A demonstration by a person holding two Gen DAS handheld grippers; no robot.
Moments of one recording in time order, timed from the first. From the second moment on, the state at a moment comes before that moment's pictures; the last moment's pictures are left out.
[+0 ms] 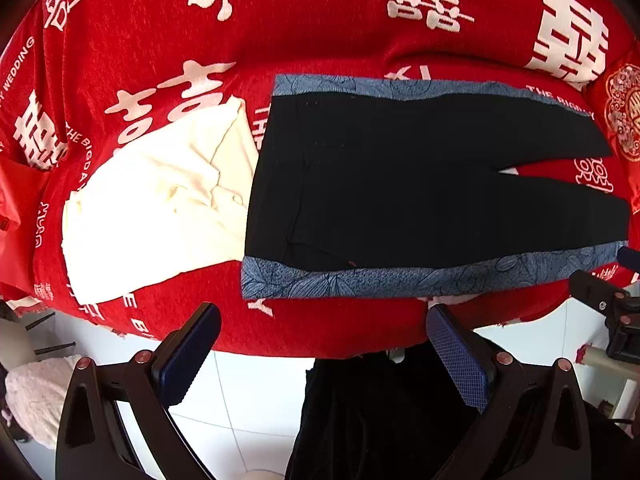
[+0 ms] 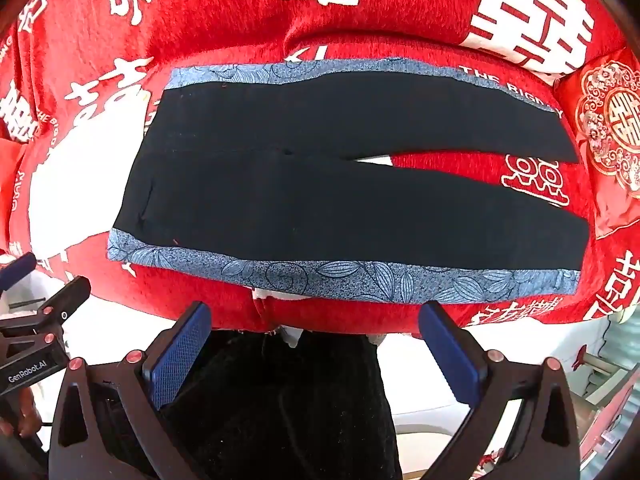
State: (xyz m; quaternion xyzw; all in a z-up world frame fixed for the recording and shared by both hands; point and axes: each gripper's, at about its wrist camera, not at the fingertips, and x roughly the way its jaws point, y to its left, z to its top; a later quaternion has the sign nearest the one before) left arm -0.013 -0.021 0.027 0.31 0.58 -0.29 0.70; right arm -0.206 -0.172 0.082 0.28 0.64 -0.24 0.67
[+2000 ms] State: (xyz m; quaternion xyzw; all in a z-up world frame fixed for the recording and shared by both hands) left arm -0.035 -0.042 0.051 0.32 0.53 -0.26 0.74; right arm -0.209 -0.200 0.100 0.26 0.62 -0.23 0.71
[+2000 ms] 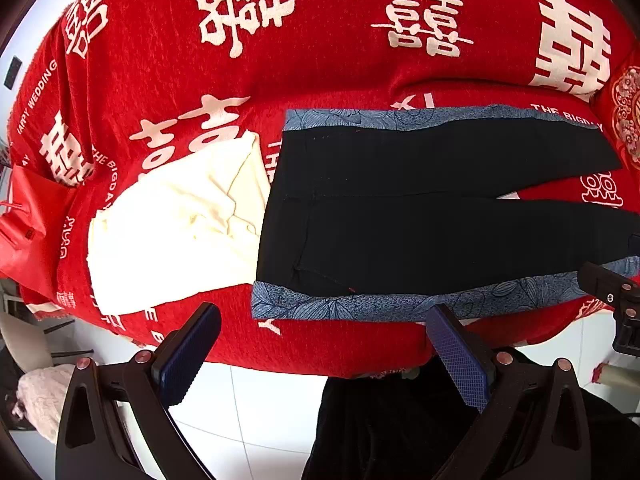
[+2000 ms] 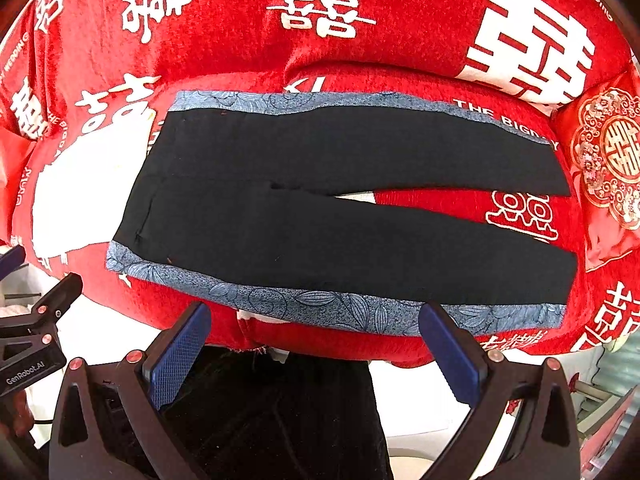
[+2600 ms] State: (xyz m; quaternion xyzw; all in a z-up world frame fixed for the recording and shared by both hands) left arm -0.056 -0.057 0.061 0.28 0.57 -0.20 0.75; right arm -0.221 -0.231 0.090 0.25 0.63 -0.16 0.71
